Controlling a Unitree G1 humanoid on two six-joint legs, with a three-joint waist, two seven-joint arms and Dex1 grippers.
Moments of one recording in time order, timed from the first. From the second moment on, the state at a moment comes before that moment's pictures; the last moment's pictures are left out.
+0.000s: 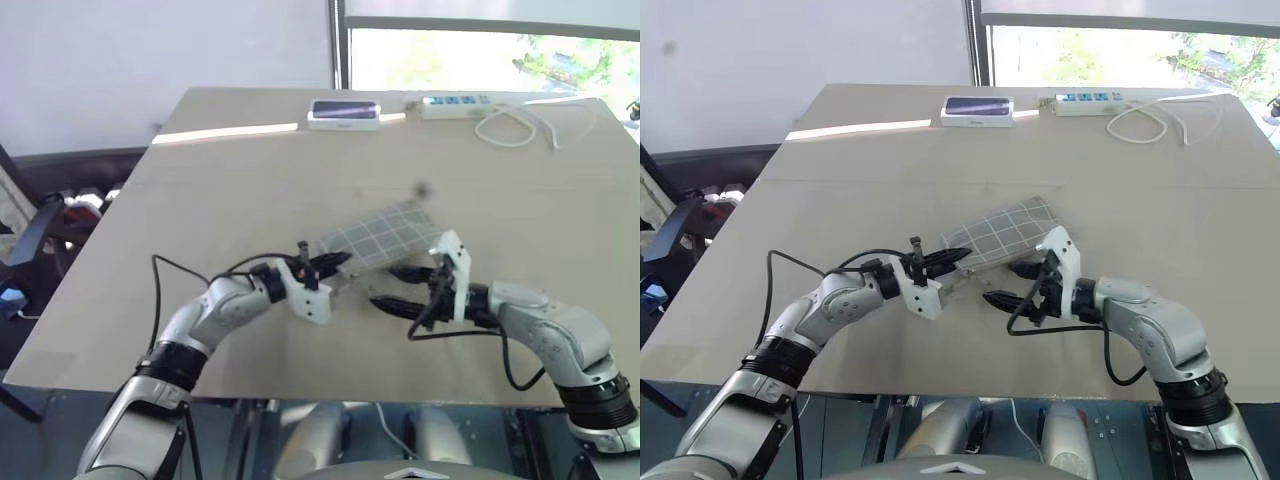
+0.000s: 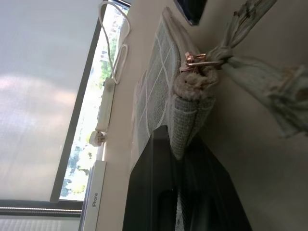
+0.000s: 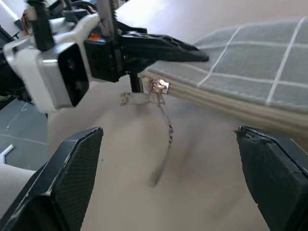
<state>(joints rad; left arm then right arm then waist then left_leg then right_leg) -0.41 0.59 -0.27 0.32 0.59 -0.83 -0.34 -0.29 -0.47 0.15 -0.33 0.66 0.87 0.70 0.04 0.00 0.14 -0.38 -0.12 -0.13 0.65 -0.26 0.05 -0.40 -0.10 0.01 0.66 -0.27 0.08</state>
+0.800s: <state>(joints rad) -0.39 0.58 -0.29 0.28 0.55 -0.77 -0.35 -0.31 -0.43 0.19 -0.26 0.54 0.86 0.65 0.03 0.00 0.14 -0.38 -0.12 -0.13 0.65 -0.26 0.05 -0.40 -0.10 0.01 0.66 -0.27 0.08</state>
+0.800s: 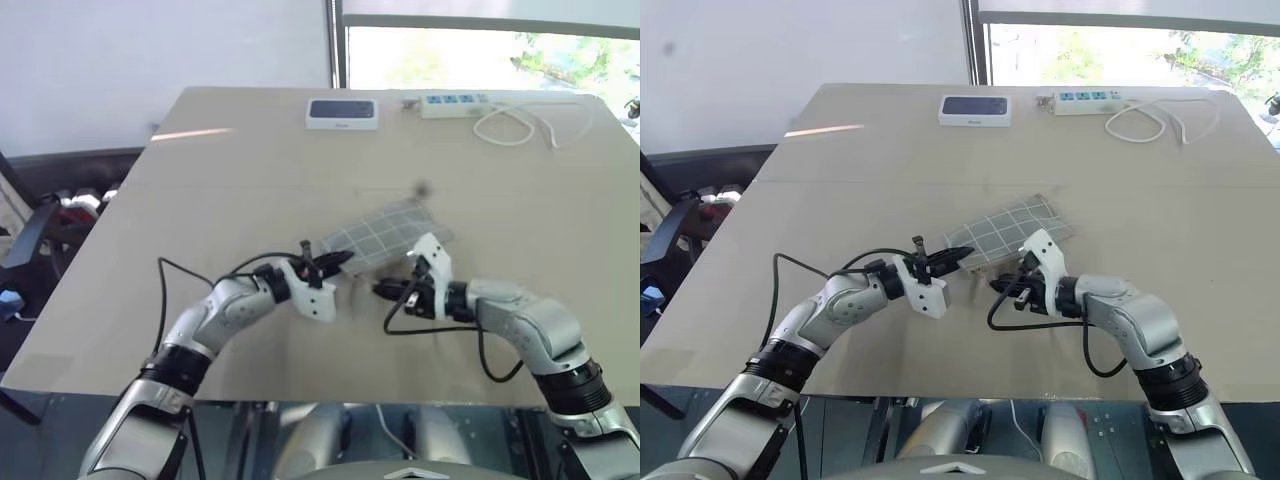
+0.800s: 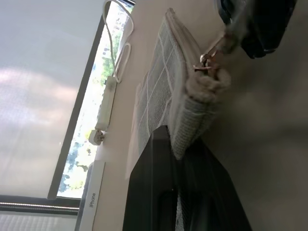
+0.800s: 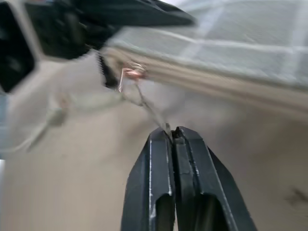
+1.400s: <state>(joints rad) -0.31 0.56 -0.30 0.18 0.30 -0.64 -0.52 -0.23 -0.40 -0.19 -0.22 0.40 0.75 0.21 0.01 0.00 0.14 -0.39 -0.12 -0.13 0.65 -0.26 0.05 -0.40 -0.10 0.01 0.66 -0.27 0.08</state>
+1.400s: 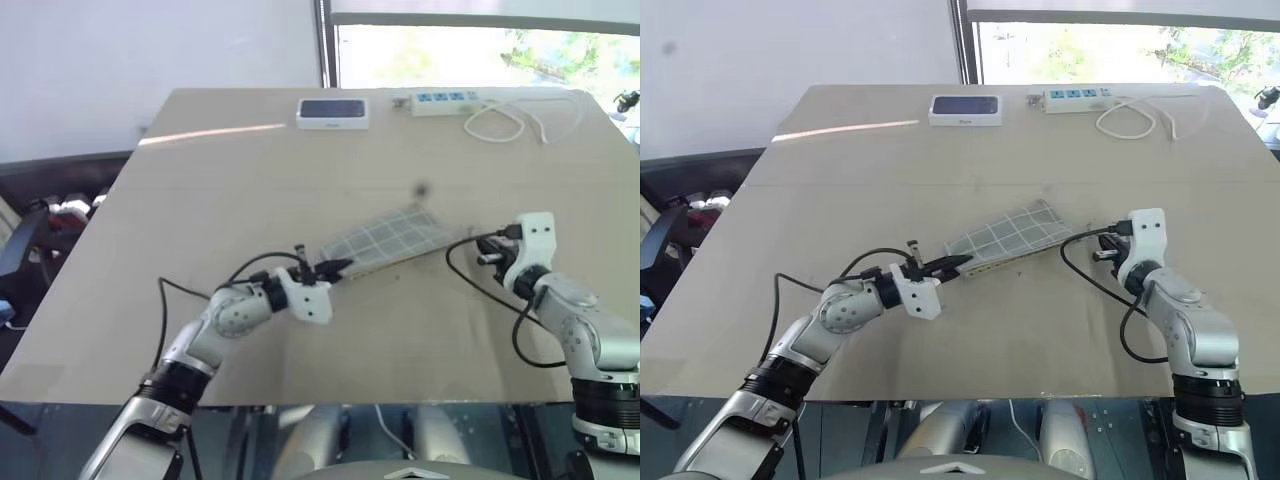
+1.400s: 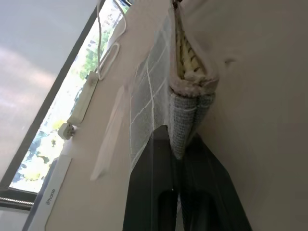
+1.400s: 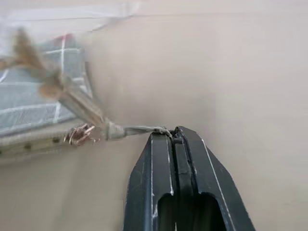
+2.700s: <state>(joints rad) -0.27 0.53 -0.28 0.01 0.06 -0.41 -0.71 -0.30 -0.43 0.12 -0.30 0.45 0.72 0.51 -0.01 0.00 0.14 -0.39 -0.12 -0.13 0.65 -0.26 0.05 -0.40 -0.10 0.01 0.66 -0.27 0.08</state>
